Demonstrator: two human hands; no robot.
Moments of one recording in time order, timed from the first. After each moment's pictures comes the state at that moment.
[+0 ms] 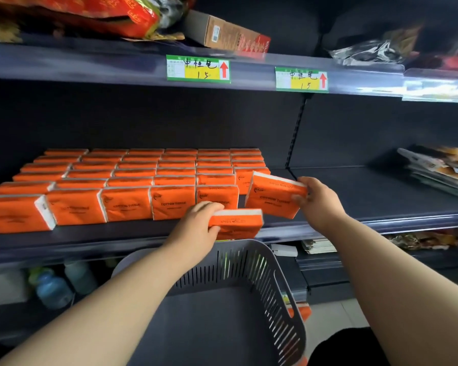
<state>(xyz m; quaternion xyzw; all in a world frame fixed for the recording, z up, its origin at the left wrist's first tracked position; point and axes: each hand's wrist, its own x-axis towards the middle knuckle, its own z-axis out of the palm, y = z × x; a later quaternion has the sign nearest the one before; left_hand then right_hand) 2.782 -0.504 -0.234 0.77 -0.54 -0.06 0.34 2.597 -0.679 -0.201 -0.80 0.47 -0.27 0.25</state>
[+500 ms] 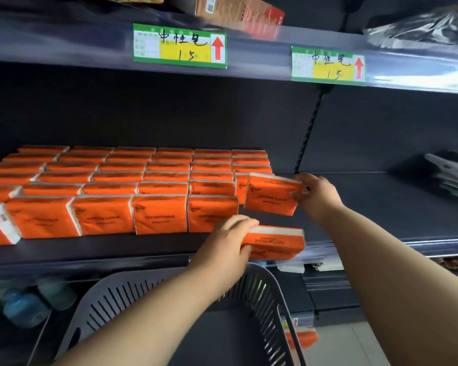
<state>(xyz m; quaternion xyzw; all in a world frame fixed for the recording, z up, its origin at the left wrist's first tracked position) 2.760 -0.573 -0.254 0.72 -0.58 -0.07 0.37 2.649 -0.774 -0.218 -0.81 0.48 -0.23 0.24</state>
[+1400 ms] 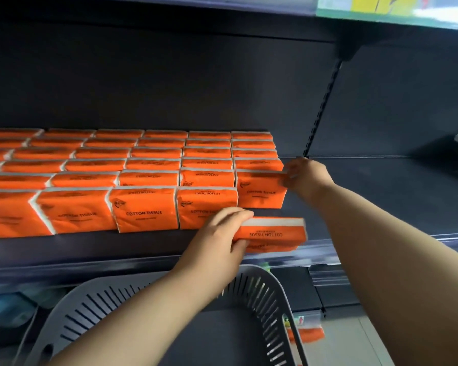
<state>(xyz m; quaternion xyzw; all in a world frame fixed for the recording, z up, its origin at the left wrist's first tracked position) 2.778 -0.595 -0.273 0.73 -0.57 -0.07 0.38 2.697 -0.826 -0.246 -0.84 0.46 -0.17 0.22</state>
